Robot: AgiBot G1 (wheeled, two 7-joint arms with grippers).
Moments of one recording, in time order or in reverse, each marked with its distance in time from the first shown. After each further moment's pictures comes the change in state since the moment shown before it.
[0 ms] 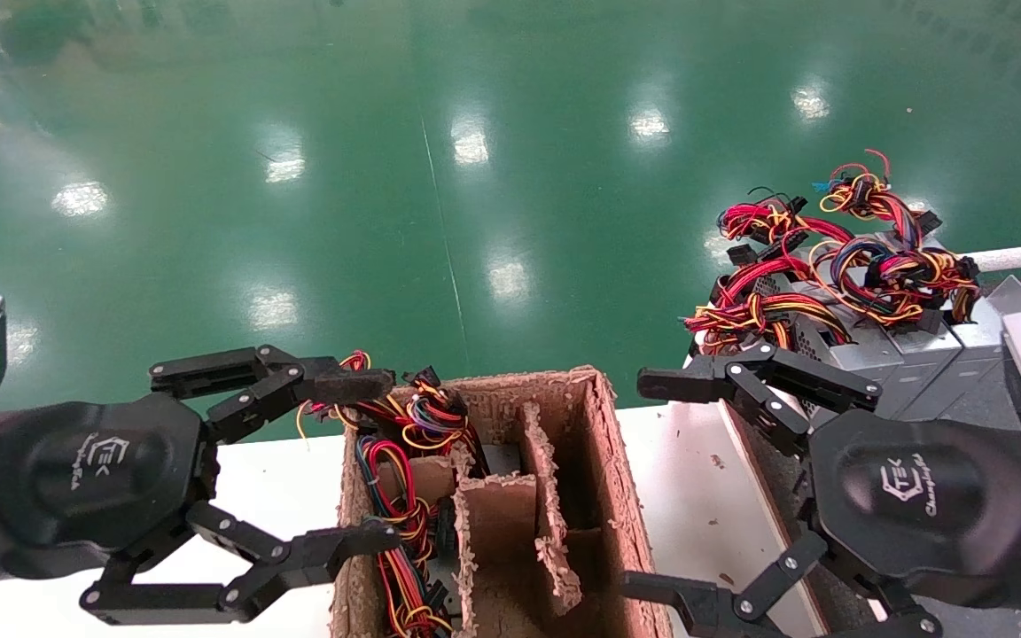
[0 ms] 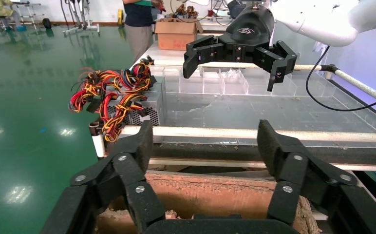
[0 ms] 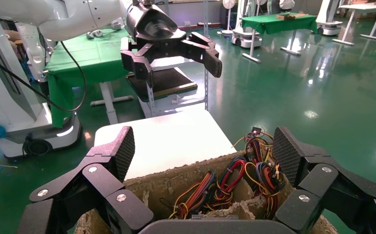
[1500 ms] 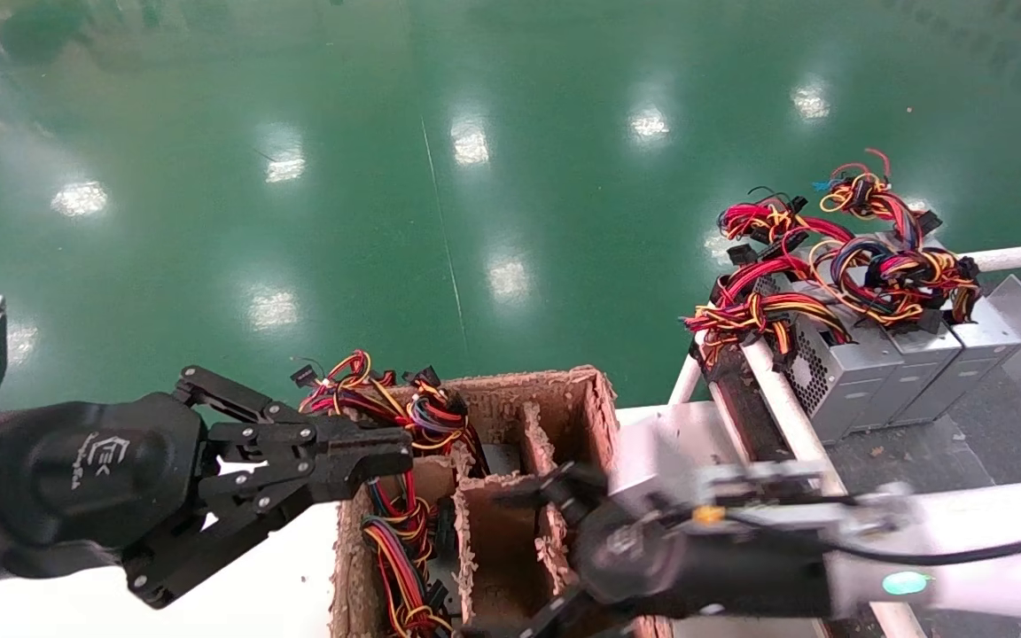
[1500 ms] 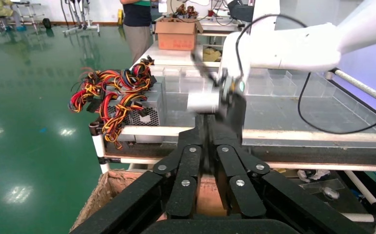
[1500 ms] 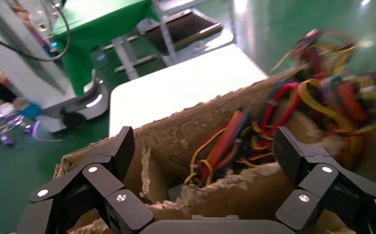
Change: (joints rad) left arm 0.000 0.000 0.000 0.000 0.000 0.000 0.000; right arm 0.098 -0.348 -0.262 -0.268 -0.349 0.057 -0.003
